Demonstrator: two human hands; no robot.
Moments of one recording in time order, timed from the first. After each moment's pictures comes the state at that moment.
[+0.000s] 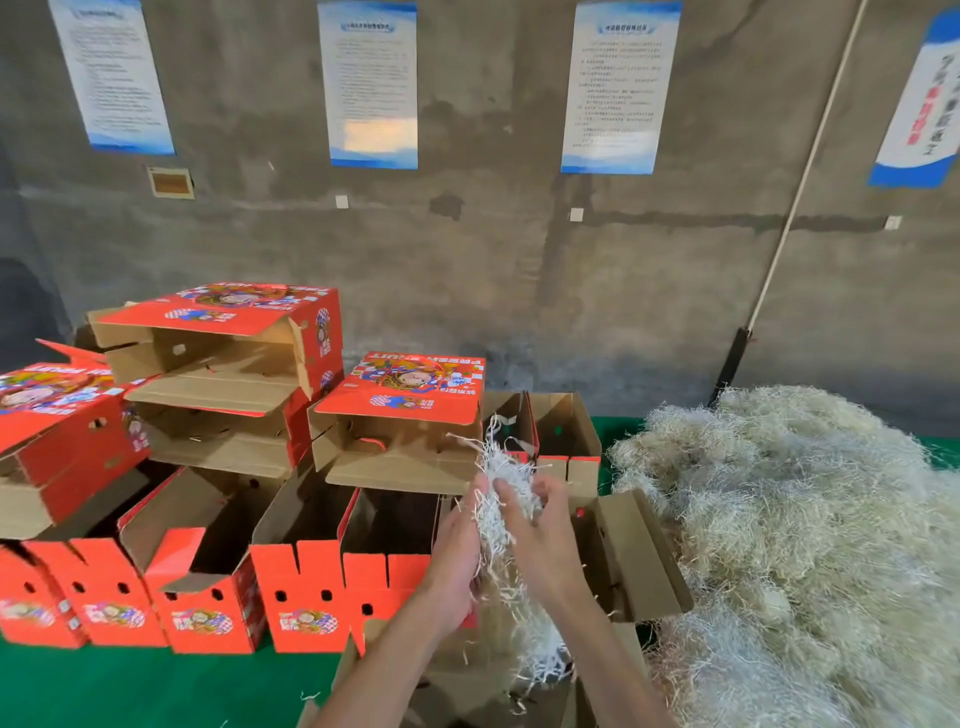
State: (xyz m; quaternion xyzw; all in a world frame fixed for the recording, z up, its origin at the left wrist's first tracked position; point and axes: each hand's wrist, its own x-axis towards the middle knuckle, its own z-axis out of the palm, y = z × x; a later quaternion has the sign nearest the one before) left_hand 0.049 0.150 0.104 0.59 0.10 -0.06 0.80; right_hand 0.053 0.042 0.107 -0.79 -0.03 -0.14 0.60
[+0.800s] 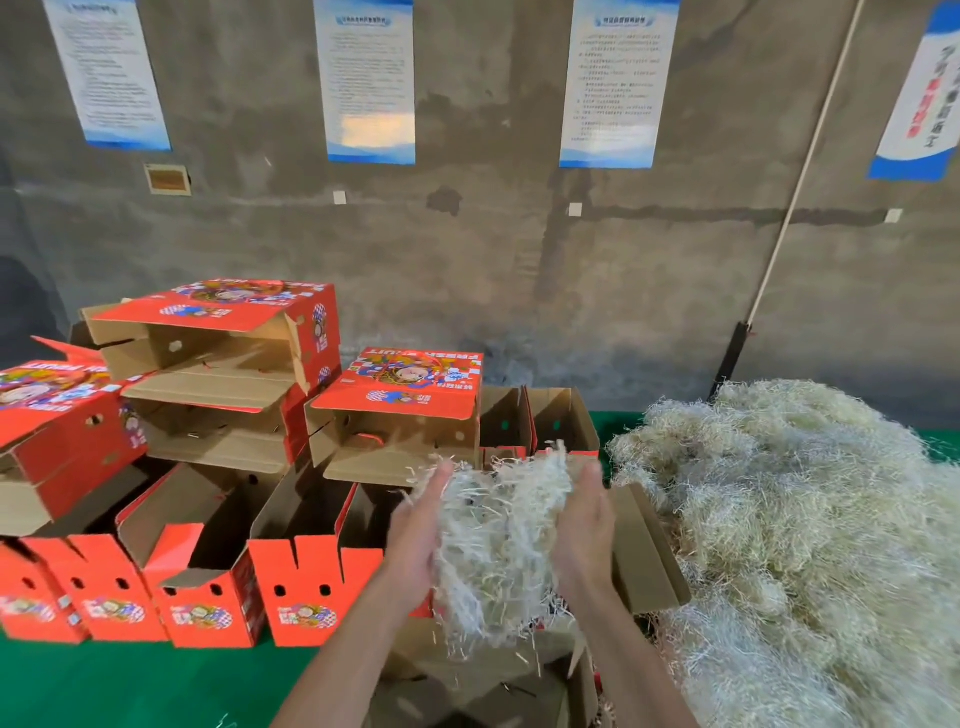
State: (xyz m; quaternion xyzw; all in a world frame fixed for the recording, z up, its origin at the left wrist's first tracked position) left_hand 0.055 0.190 0.115 0.58 0.13 -0.05 0.80; right_hand 0.050 0.020 0.115 -0.66 0.10 -0.16 0.73
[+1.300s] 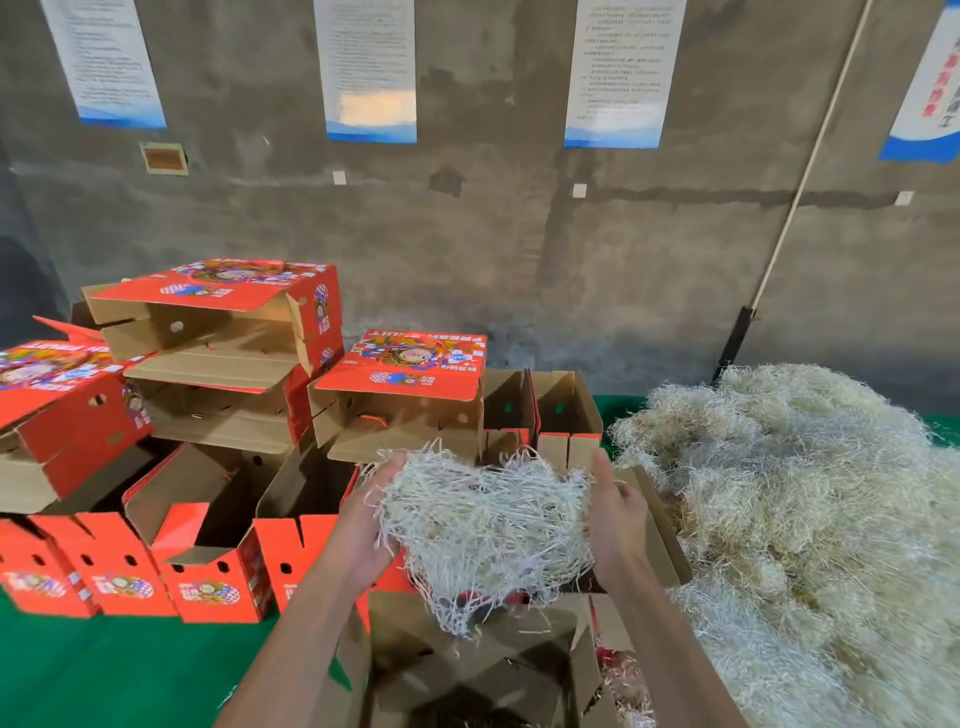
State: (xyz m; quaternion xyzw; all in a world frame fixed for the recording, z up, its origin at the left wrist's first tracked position) left_hand 0.045 0.248 0.107 0.46 0.04 -0.08 0.88; right_hand 0.051 -0.012 0.112 -0.70 0.15 -0.14 0.69
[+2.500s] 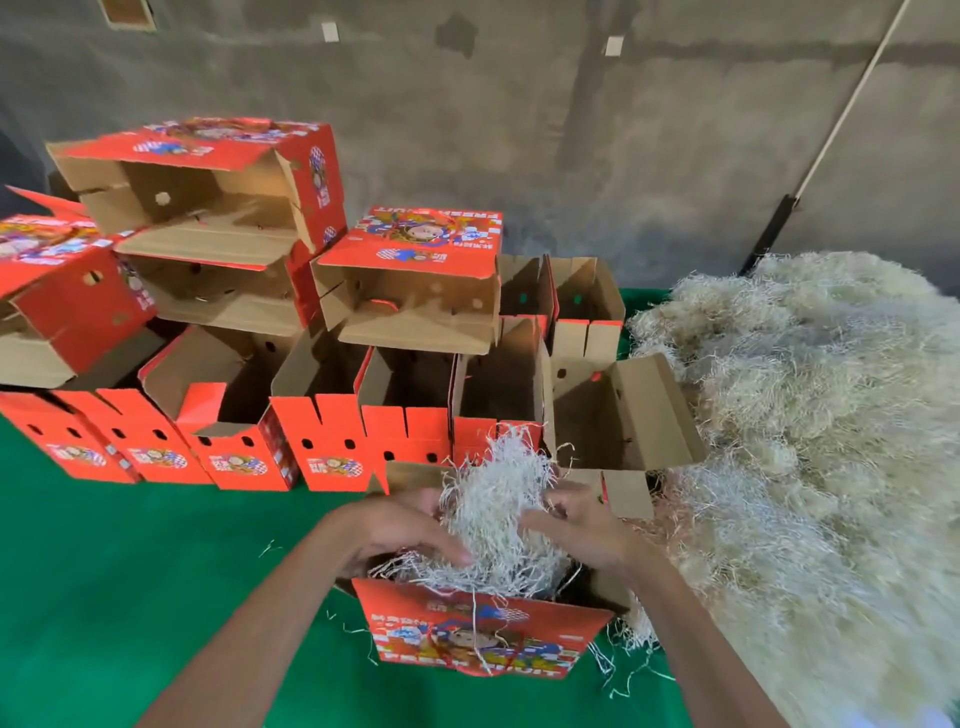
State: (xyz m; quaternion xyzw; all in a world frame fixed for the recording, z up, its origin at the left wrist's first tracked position) left_hand -0.008 0.256 0.014 0.81 0.01 -0.40 0.44; right_hand -0.020 -0.013 0.020 -0.84 -0.05 0.24 0.48
